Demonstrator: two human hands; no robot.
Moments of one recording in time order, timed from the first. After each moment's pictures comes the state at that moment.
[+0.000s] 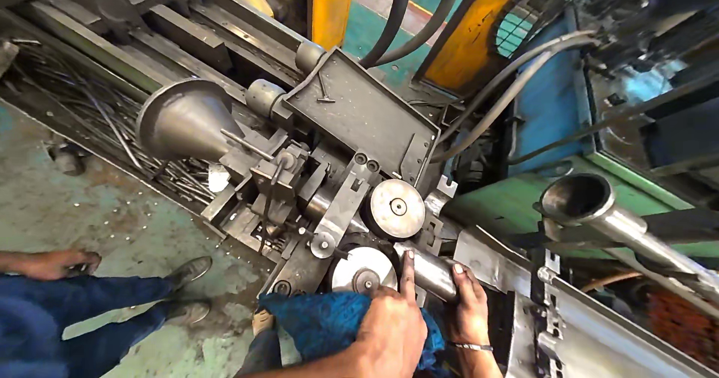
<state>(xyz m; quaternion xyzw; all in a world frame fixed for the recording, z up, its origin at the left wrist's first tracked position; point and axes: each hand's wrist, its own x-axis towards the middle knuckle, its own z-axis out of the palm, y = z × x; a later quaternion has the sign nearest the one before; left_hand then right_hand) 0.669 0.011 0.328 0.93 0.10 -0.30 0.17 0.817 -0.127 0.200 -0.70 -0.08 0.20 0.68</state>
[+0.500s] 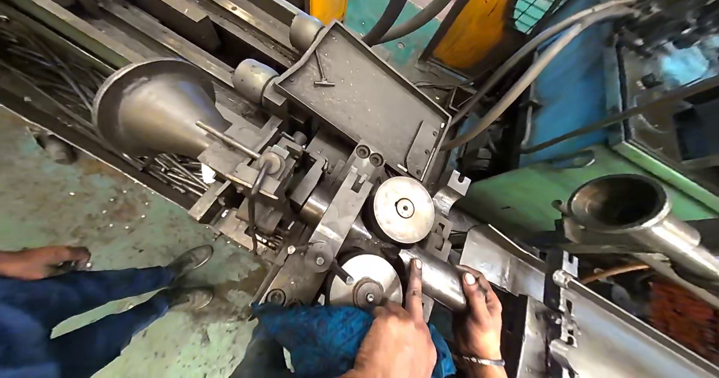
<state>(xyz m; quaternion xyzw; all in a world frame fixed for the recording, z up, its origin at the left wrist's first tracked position) 0.664 0.010 0.319 0.96 0.09 -0.24 0.14 0.819 -0.132 0.200 -0.73 -0.12 0.18 0.65</state>
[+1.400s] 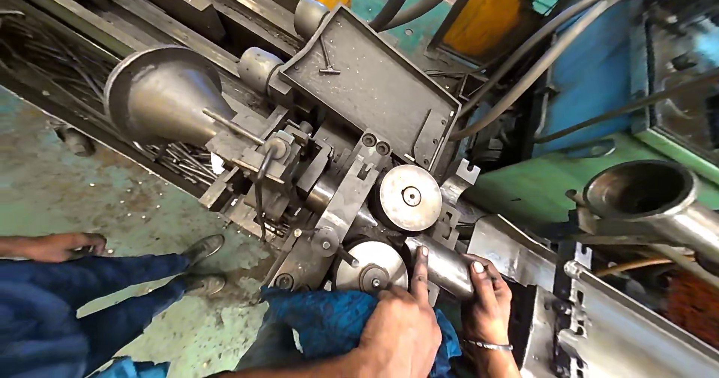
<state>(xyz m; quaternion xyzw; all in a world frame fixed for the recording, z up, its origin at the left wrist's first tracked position) 0.667 0.013 0.321 0.95 0.09 -0.26 0.15 0.825 -0.134 0.199 -0.74 -0.16 0.16 0.64</state>
